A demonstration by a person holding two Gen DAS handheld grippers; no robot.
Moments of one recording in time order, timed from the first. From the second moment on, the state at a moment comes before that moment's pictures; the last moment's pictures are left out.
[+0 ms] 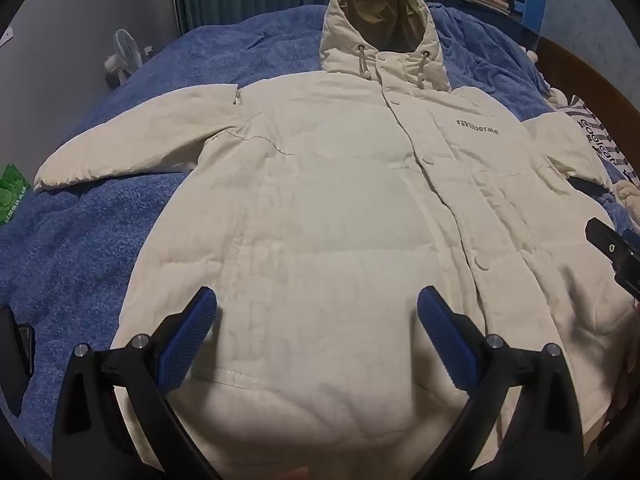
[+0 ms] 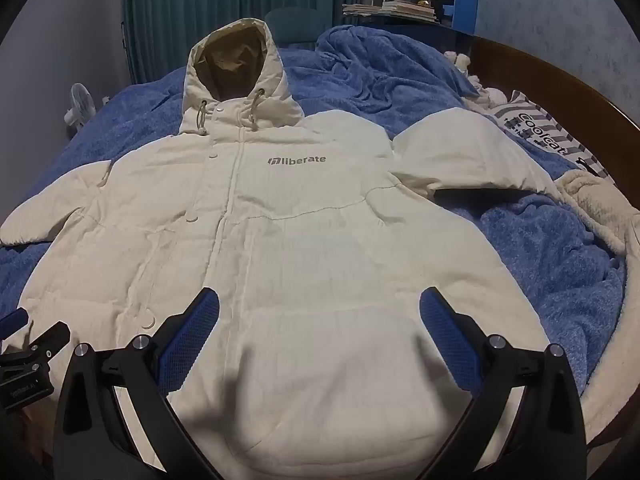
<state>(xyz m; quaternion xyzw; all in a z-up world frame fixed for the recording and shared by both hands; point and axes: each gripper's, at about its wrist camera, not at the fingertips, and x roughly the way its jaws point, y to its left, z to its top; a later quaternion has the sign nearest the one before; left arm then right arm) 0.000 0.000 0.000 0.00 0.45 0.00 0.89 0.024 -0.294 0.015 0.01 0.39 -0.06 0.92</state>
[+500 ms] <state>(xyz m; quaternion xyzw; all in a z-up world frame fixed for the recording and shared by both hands) 0.002 0.008 0.003 0.00 0.45 0.00 0.89 0.025 -0.296 0.013 0.01 0.39 -0.06 0.92</state>
